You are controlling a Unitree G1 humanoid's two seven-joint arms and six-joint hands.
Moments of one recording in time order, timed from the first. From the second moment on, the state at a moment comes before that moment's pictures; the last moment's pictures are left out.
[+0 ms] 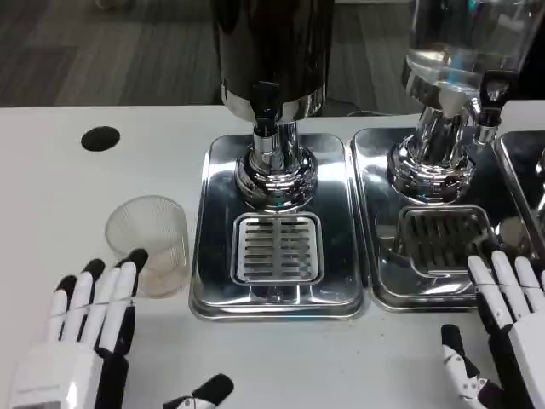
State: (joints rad) left arm 0.61 0.41 -0.16 -0.18 0.89 -0.24 0.66; right arm 0.42 -0.46 0.25 -0.05 -0.96 -0.07 -0.62
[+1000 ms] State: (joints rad) left arm 0.18 0.37 -0.10 -0.01 0.91 0.06 0.39; right arm 0.42 -0.44 0.22 -0.05 -0.93 -0.10 -0.60
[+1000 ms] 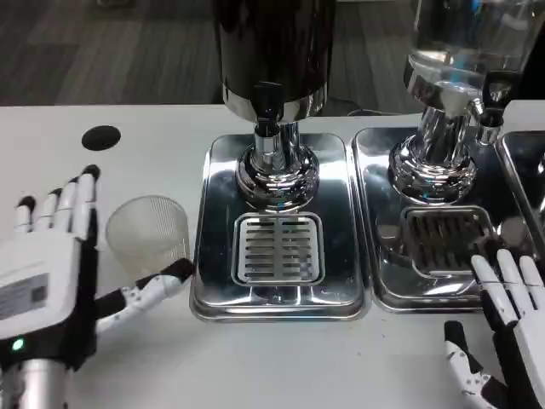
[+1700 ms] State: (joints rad) left arm -0.01 0.38 -0.19 0.14 0.91 0.19 0.32; right arm 0.40 -0.44 0.22 -0.01 -0.91 -0.10 -0.59
